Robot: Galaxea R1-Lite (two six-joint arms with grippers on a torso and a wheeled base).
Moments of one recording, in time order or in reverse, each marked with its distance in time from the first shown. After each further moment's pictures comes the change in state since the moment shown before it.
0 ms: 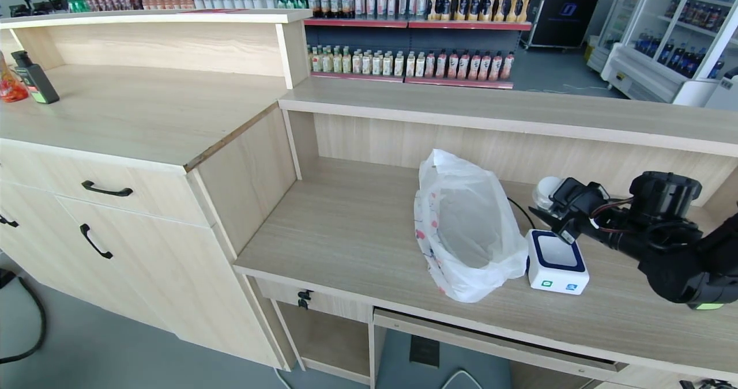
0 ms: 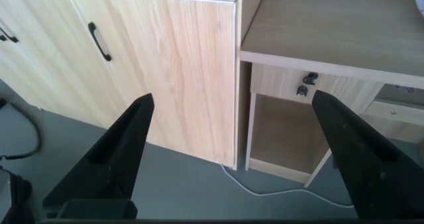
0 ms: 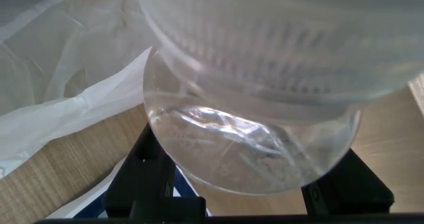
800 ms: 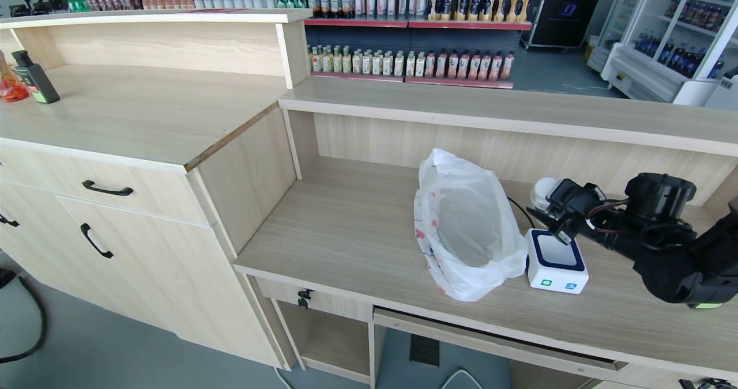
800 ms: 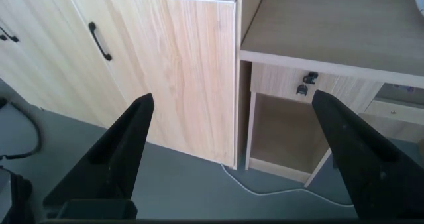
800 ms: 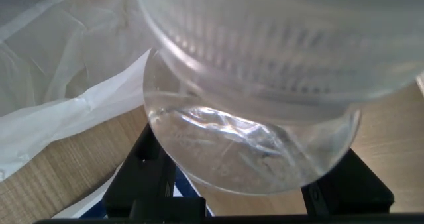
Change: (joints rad) left arm 0.000 0.000 0.000 0.000 0.000 0.000; right arm 0.006 0.021 -0.011 -0.014 -0.001 0.003
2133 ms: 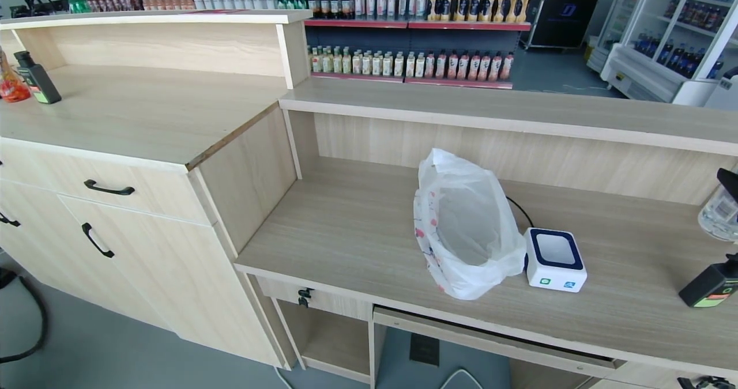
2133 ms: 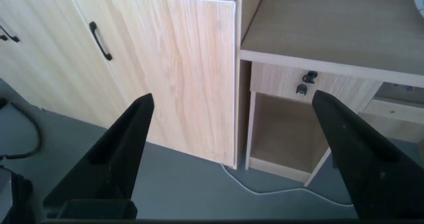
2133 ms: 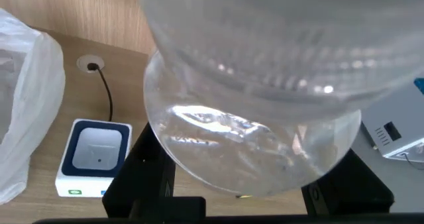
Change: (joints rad) left arm 0.000 0.000 0.000 0.000 0.000 0.000; right arm -0.202 -0.811 0.227 0.448 -0.422 0.589
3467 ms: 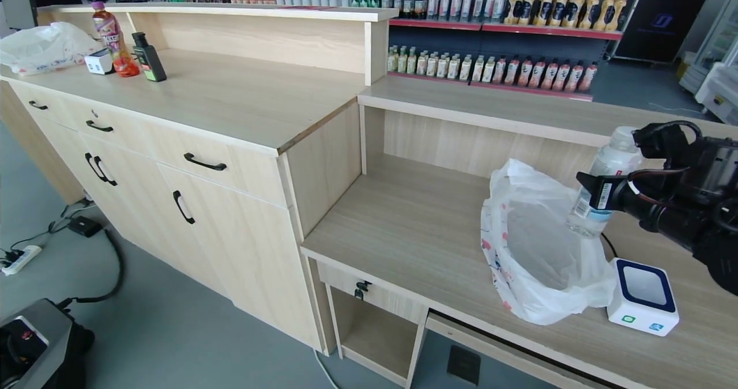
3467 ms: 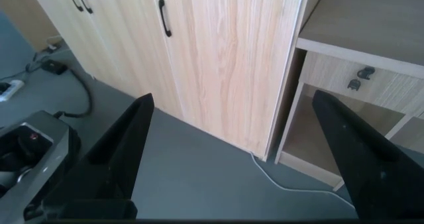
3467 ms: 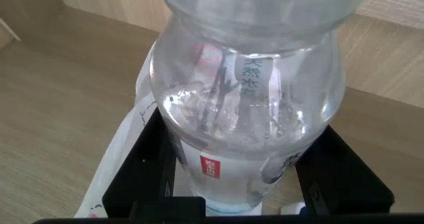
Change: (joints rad) left arm 0.000 0.000 0.000 0.000 0.000 0.000; right arm 0.236 0.512 -0.188 -0.202 0.001 0.275
